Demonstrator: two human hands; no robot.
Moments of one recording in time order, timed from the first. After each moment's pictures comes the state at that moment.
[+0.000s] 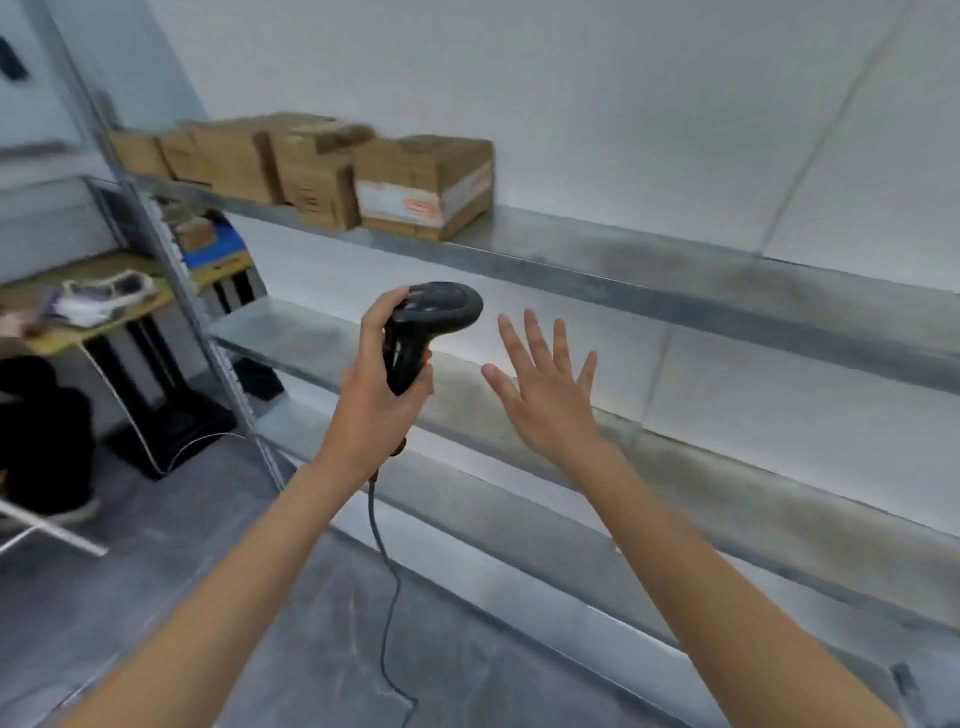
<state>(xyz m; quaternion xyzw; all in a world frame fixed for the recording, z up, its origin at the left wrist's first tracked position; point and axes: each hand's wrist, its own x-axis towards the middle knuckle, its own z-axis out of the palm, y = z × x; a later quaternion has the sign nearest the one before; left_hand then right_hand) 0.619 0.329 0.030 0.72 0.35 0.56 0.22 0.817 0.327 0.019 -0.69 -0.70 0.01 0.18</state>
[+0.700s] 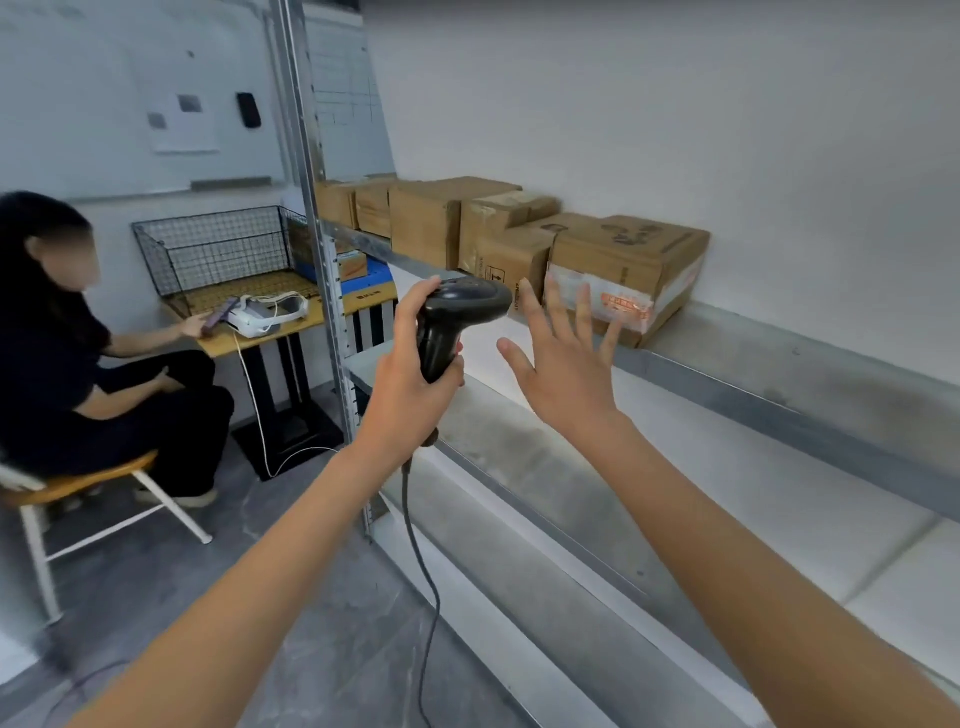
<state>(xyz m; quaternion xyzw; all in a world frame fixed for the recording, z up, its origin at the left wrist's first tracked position) 0.477 0.468 0.064 0.66 0.43 0.60 0.14 0.648 0.517 0.089 -0.59 -0.78 -0.06 0.21</state>
